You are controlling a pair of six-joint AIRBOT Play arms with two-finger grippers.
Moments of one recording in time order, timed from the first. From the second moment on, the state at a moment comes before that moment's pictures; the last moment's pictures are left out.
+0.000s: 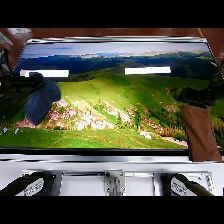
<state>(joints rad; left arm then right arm) 0.00 -1.09 1.21 1.28 -0.93 -1.69 -0.25 -1.20 1.31 -1.30 1.41 1.44</state>
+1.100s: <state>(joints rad) -0.40 -1.38 1.22 0.88 -1.02 -1.59 -0.25 -1.04 1.10 -1.26 1.46 1.38</state>
